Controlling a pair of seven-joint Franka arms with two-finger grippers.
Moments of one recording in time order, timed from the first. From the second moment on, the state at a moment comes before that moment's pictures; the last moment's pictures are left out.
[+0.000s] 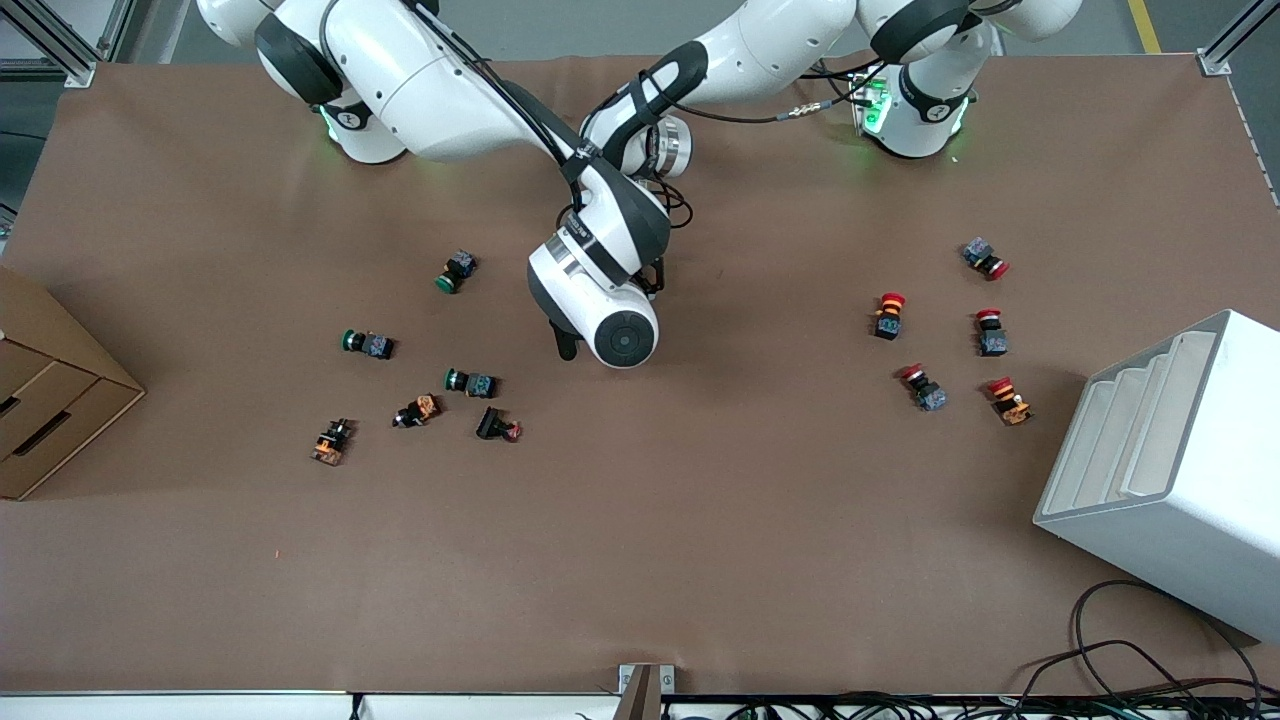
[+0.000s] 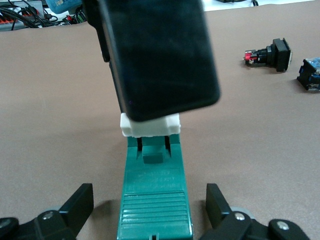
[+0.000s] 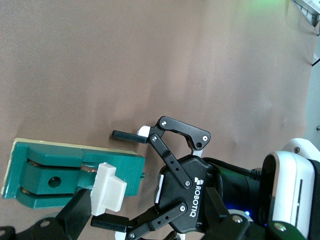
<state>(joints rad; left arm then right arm) -0.80 0.85 -0.46 -1.85 1.86 2.03 -2.41 0.66 0.88 0.12 -1.20 0.24 1.55 2.06</state>
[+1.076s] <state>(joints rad) -0.80 0.85 -0.46 -1.85 1.86 2.03 -2.41 0.67 0.89 0.12 -1.20 0.24 1.54 2.06</state>
